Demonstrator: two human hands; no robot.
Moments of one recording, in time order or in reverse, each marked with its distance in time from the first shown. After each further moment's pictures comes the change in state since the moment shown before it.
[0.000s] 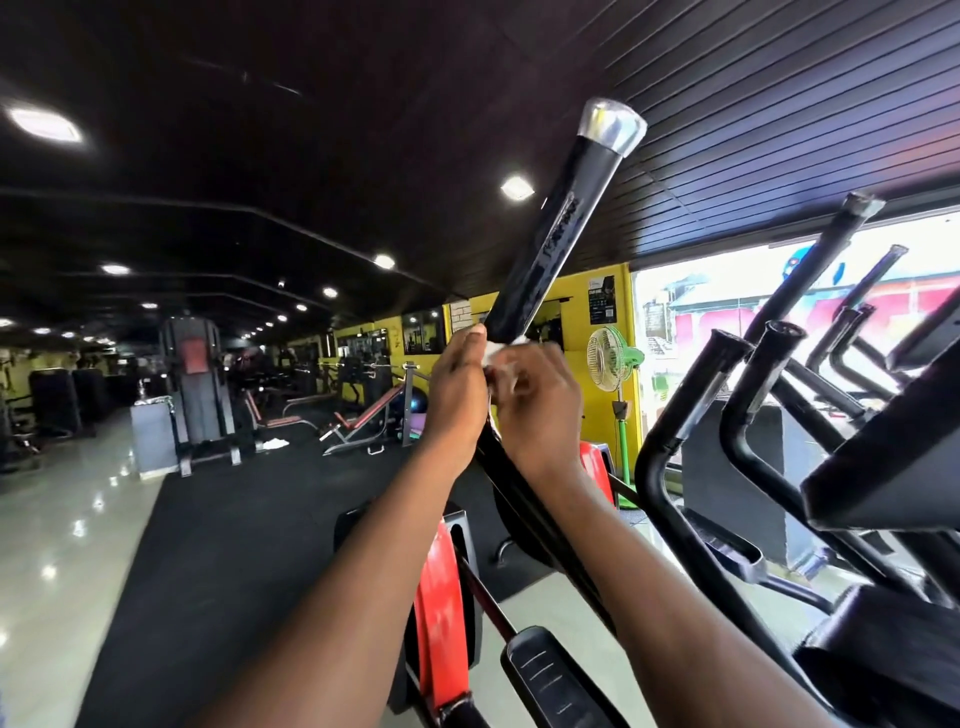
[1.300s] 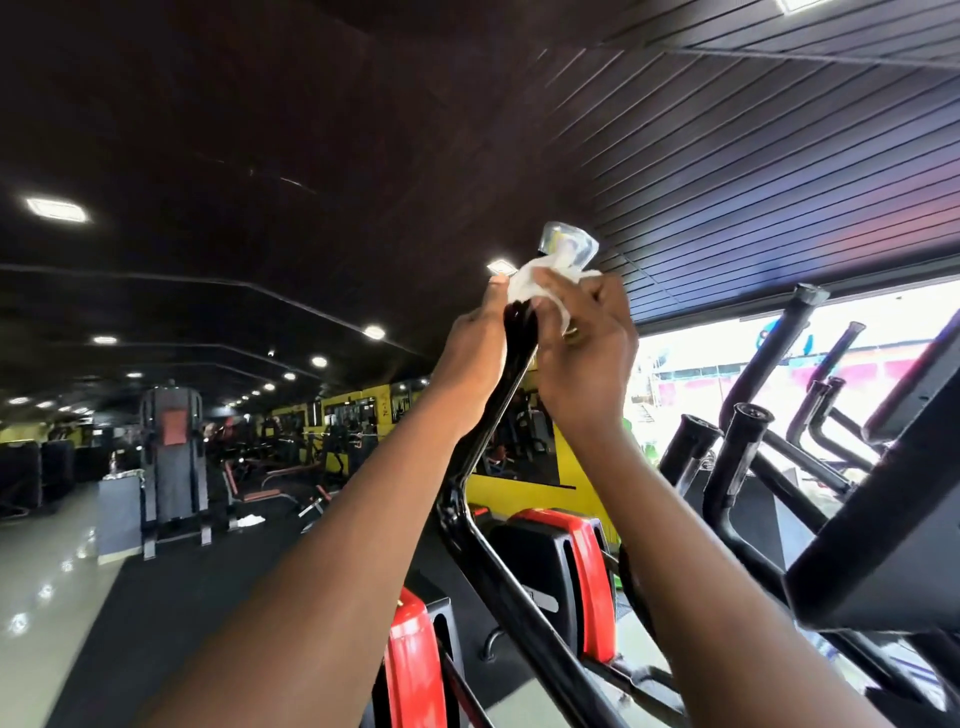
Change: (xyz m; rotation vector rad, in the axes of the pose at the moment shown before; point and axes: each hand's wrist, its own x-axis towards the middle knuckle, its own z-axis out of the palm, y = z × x) left_hand 0.041 0.095 0.051 0.178 -0.178 0.148; right_hand 0.117 -0.028 -0.051 0.067 0.330 -0.266
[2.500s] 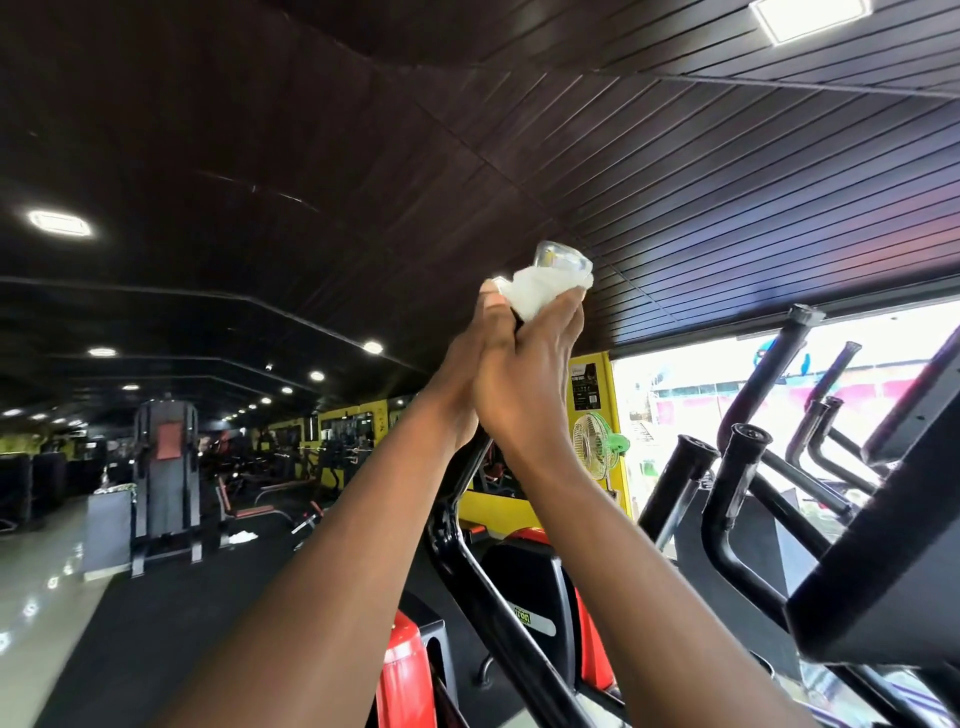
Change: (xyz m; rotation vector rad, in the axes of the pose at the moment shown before) left_hand -0.004 0.008 -0.004 -0.062 -0.162 0.037; right_hand -0.005 -0.059 0.015 0.127 -0.314 0.522
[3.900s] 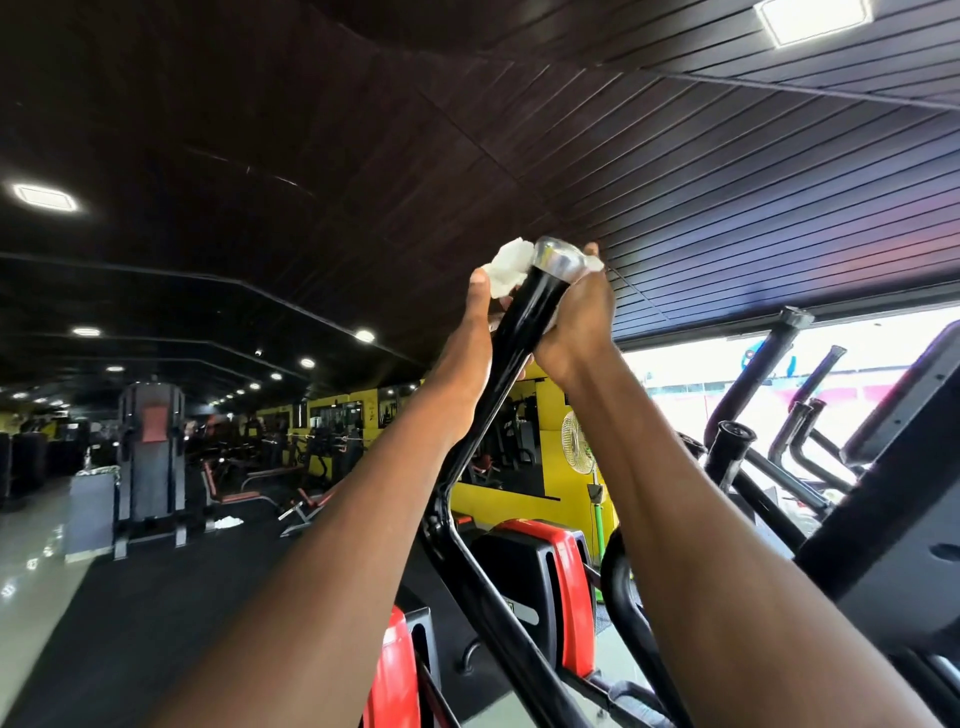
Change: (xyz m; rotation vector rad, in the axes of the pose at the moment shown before) left_hand 0.000 0.002 0.005 -0.068 0.049 -0.122; right_hand 0.086 0.017 -0.020 0.900 -0.060 0.443
